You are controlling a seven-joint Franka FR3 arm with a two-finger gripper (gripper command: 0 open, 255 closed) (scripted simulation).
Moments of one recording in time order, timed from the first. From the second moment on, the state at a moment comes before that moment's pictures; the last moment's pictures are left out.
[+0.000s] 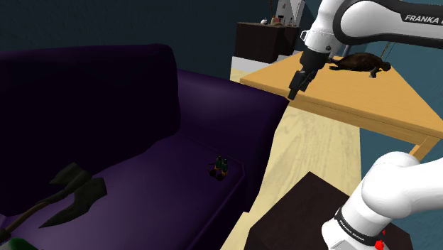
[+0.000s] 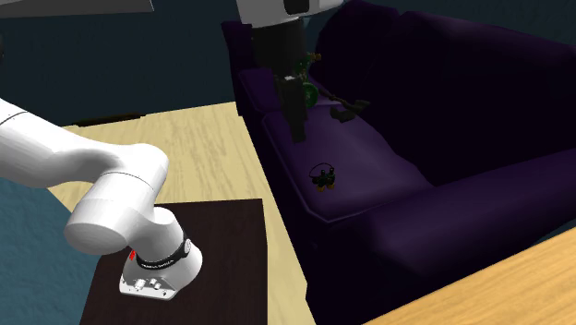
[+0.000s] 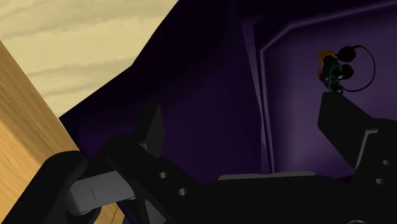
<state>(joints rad) -0.02 -0.78 0.06 -2.30 -0.04 1.68 -0.08</state>
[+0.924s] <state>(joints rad) -0.02 -0.61 0.25 -2.47 0.07 1.98 0.25</state>
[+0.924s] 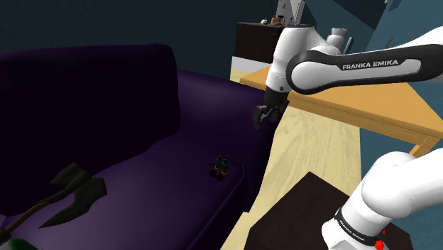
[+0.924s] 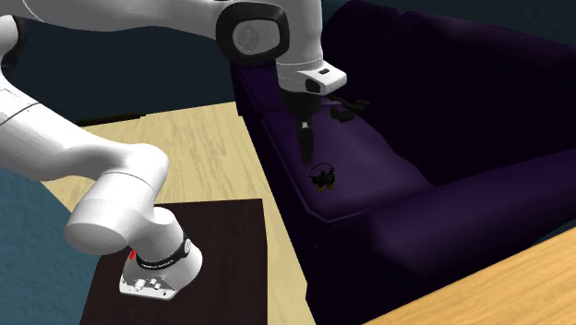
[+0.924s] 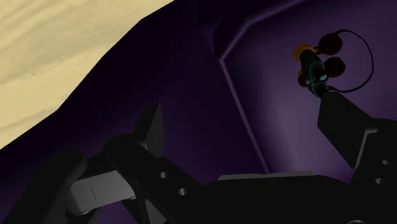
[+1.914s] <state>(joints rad) -0.07 -0.10 0.49 -2.38 0.00 2.35 0.73</state>
